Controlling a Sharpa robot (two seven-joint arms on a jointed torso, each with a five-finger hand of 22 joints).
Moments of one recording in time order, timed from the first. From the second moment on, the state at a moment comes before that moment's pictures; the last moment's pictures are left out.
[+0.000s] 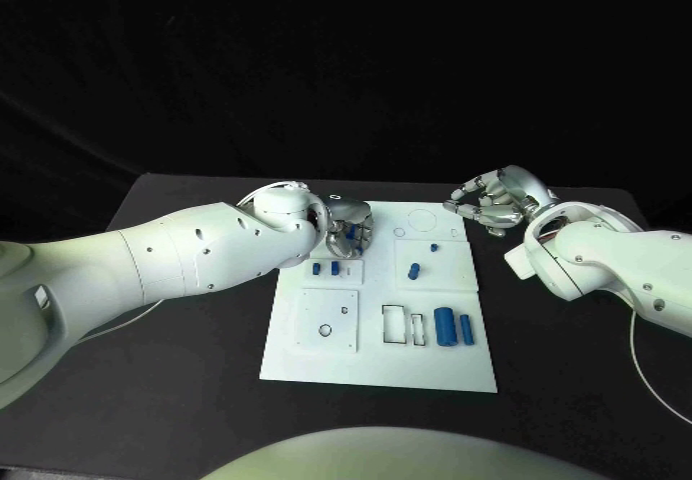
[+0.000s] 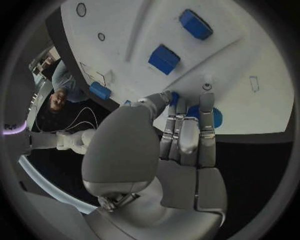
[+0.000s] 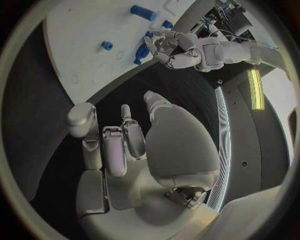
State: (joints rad) left arm 1.23 -0.52 -0.09 1.22 -1.55 0.00 -0.05; left_hand 1.47 -0.19 0.53 0.09 0.17 0.90 0.14 0.44 0.32 1.02 0.07 0.53 0.18 1.39 0.00 1.41 1.09 0.16 1.20 0.11 0.58 1.31; right arm 1.26 -0.88 -0.14 1.52 -0.85 -0.56 -0.08; right_hand 1.28 -0.17 0.20 0.29 0.28 0.90 0.13 0.21 0.49 1.41 0.04 1.35 1.31 1.47 -0.03 1.50 1.31 0.12 1.33 0.08 1.01 1.18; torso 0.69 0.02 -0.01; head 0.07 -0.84
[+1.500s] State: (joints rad) left arm 1.22 -0.67 -0.04 1.36 -1.49 -0.06 -0.05; left_hand 1.42 -0.19 0.55 0.03 0.18 0.94 0.13 0.39 0.34 1.08 0.06 0.47 0.17 1.43 -0.01 1.43 1.14 0.16 1.23 0.10 0.71 1.31; right arm 1.26 -0.88 -0.14 1.51 -0.85 -0.57 -0.08; right_hand 1.28 -0.17 0.20 0.29 0.28 0.90 0.13 0.21 0.49 1.41 0.04 1.35 1.31 1.47 -0.02 1.50 1.31 0.12 1.33 0.08 1.01 1.18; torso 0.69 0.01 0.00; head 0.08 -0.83
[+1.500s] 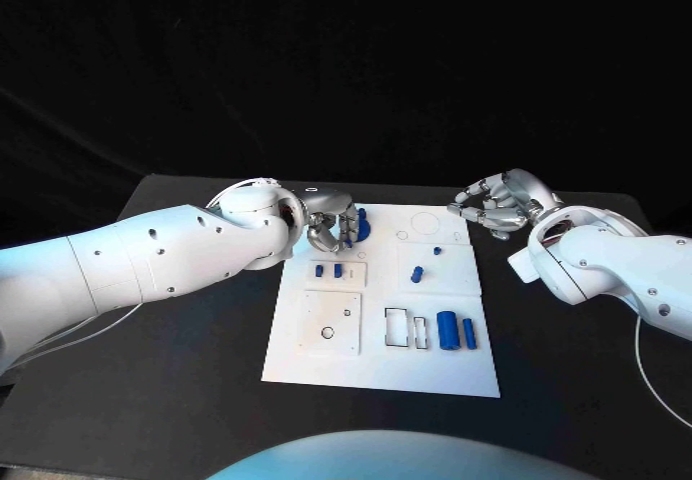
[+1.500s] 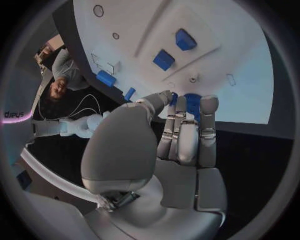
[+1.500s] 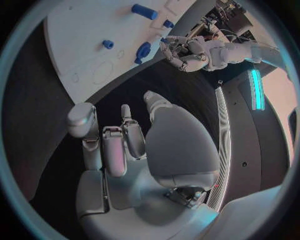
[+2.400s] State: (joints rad) left arm 1.22 -0.69 -0.04 1.34 -1.47 -0.01 -0.07; left_hand 1.41 -0.19 0.55 0.02 0.18 0.94 0.14 0.39 0.35 1.08 0.06 0.46 0.17 1.43 -0.01 1.43 1.13 0.16 1.23 0.10 0.71 1.31; right arm 1.26 -0.88 -0.14 1.51 -0.85 -0.57 -0.08; right_hand 1.28 -0.17 0.20 0.29 0.28 0.90 0.13 0.21 0.49 1.41 0.04 1.35 1.31 1.47 -0.02 1.50 1.31 0.12 1.33 0.08 1.01 1.18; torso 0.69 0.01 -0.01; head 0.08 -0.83
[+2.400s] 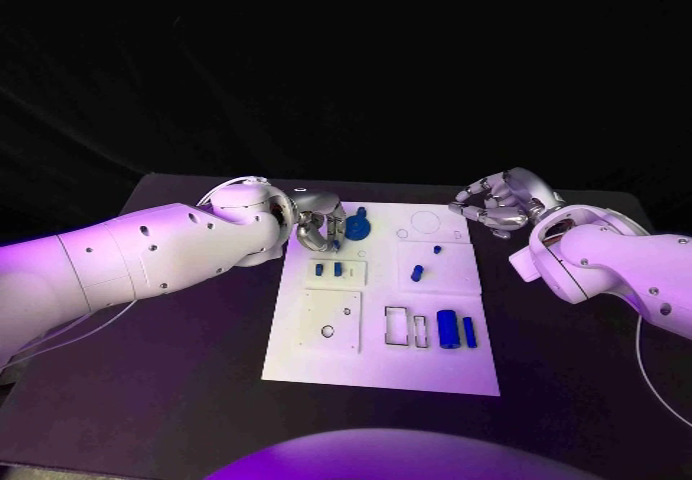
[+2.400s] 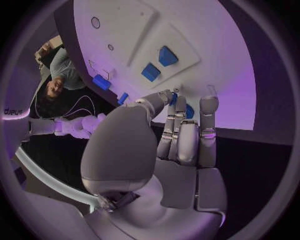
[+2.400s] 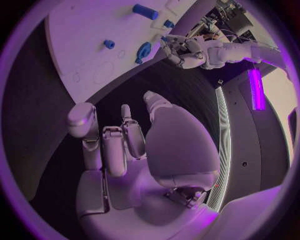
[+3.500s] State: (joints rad) left arm 1.22 -0.67 -0.04 1.32 -1.45 0.04 -0.10; left_hand 1.41 -0.19 0.55 0.02 0.18 0.94 0.13 0.38 0.35 1.09 0.06 0.46 0.17 1.43 -0.01 1.43 1.14 0.16 1.23 0.10 0.71 1.31; right arm 1.26 -0.88 -0.14 1.51 -0.85 -0.57 -0.08; right_hand 1.28 -0.17 0.20 0.29 0.28 0.90 0.13 0.21 0.49 1.41 0.04 1.35 1.31 1.47 -0.03 1.50 1.31 0.12 1.33 0.08 1.01 1.18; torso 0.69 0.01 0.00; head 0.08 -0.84
